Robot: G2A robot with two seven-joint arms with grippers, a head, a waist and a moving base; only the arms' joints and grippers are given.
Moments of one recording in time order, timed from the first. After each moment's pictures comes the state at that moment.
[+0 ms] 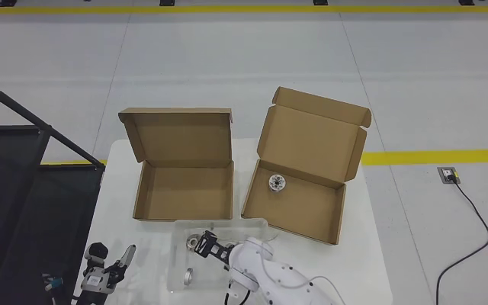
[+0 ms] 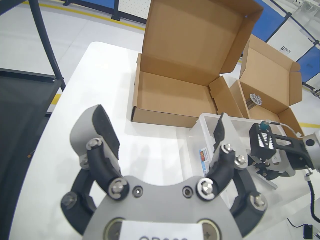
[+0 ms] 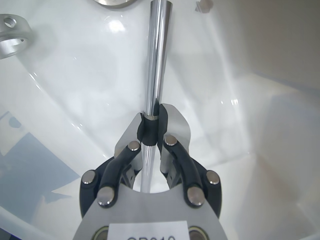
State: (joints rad) left arm 1.84 -1.16 -1.79 -1.74 0.90 -0.34 0.33; right arm -0.75 -1.58 0.57 -1.19 -1.32 -0.13 1.04
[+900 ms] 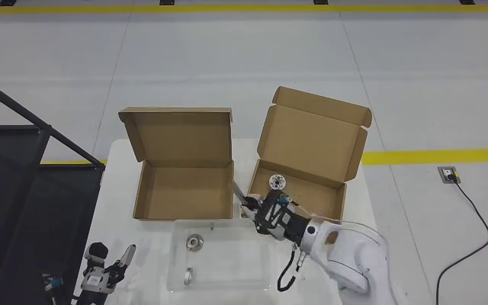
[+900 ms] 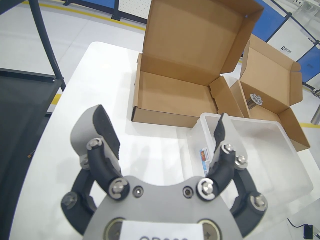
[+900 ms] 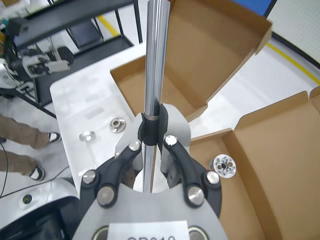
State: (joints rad) left arm 1.84 -1.16 -1.79 -1.74 0.90 -0.34 0.33; right arm -1.14 -1.39 1.29 -1.90 -1.19 -0.66 0.48
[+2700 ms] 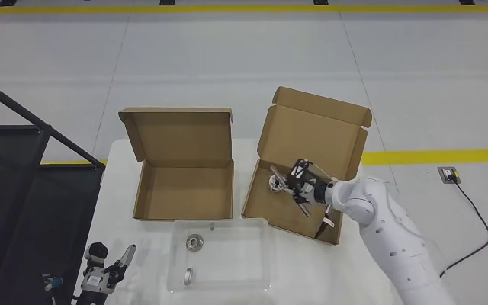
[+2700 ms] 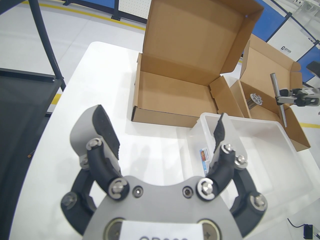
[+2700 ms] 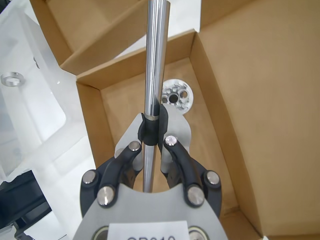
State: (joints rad) left arm 1.84 -1.16 -1.79 -1.74 0.90 -0.34 0.33; right arm -0.68 -1.22 1.15 -1.16 -1.07 -0.72 0.65
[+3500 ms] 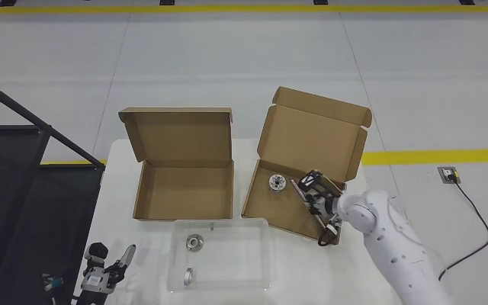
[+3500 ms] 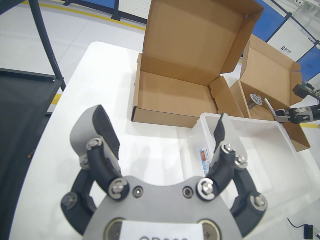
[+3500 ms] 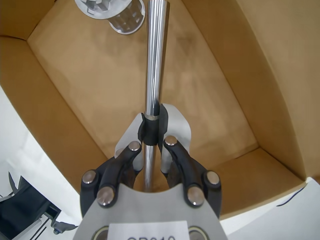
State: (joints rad) left arm 1.84 -1.16 -1.79 -1.74 0.90 -0.34 0.33; right arm -0.69 -1.21 1.12 -1.07 -1.09 -0.50 0.82
